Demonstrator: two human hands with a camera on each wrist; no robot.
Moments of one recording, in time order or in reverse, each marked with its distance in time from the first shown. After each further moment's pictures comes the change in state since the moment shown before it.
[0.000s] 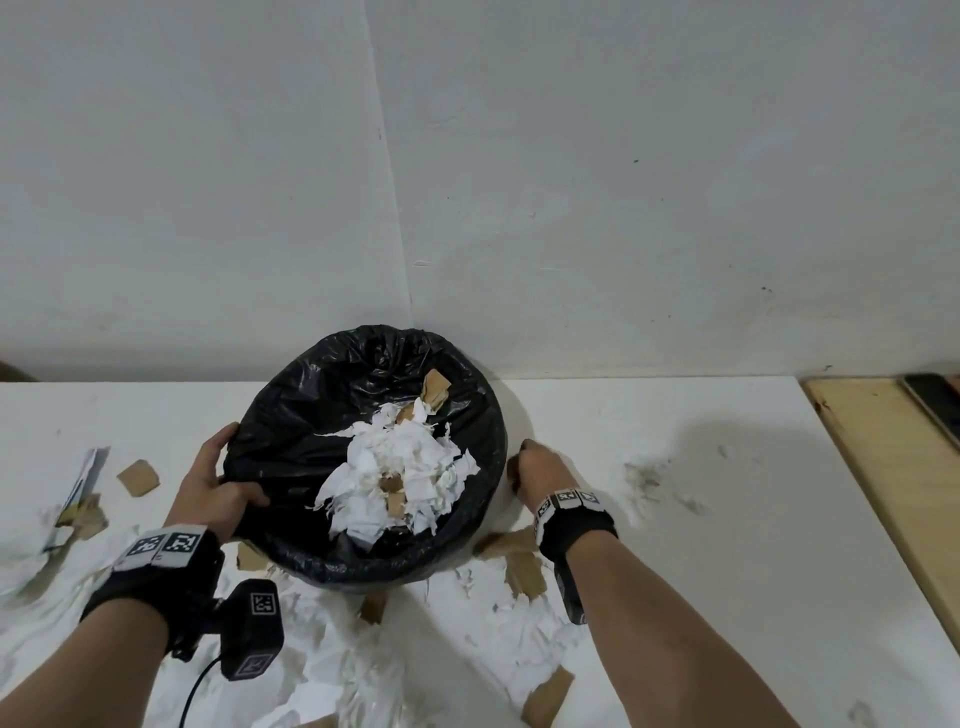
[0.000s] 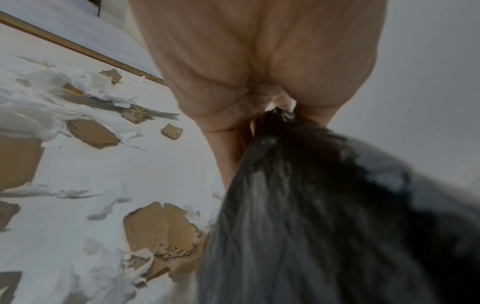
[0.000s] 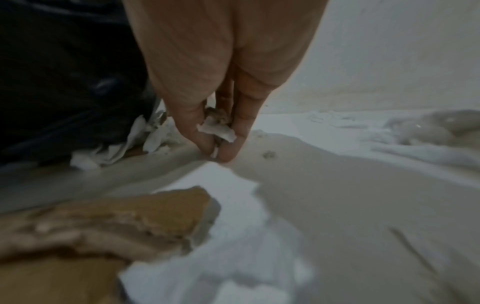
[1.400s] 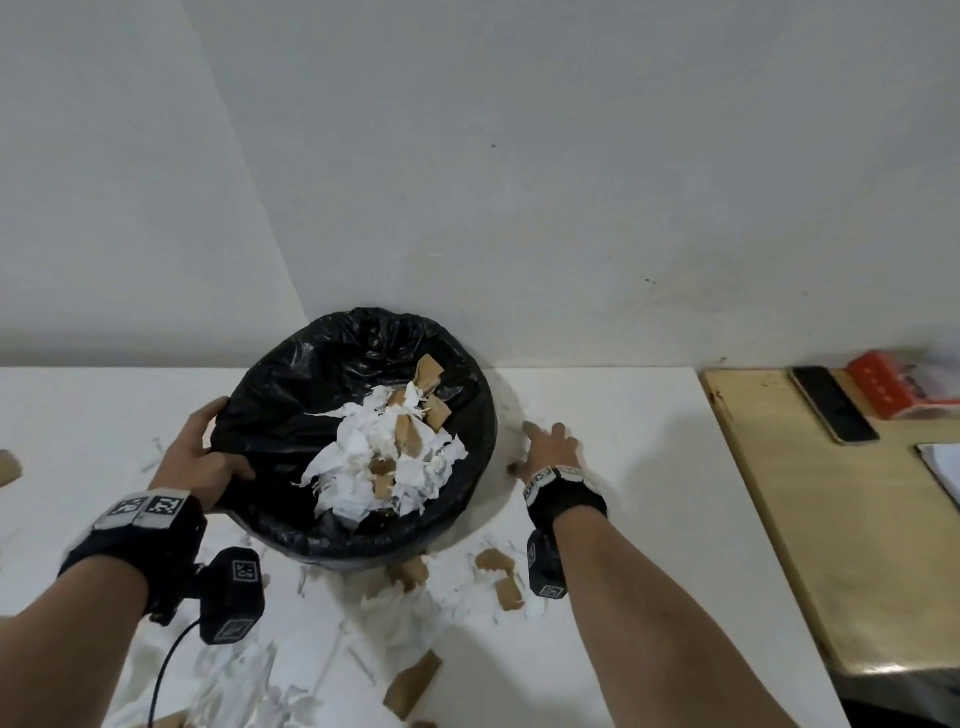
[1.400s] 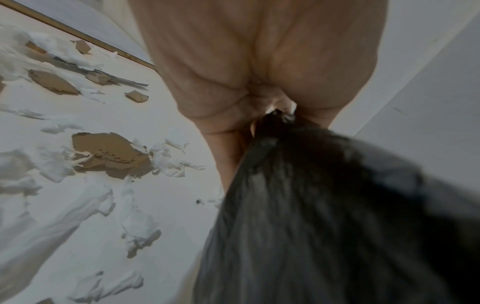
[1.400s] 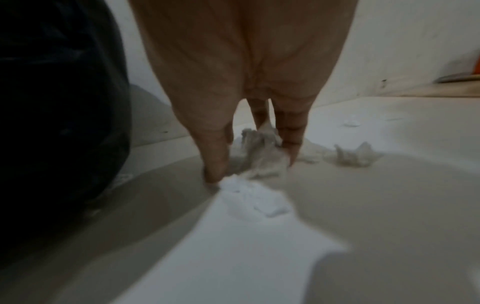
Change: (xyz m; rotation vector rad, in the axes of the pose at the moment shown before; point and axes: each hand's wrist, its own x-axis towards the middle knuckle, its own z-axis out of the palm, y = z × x) left_hand -0.047 0.026 0.119 0.050 -0.032 0.044; right_hand -0.016 0.150 -0.031 0.048 -0.058 0.357
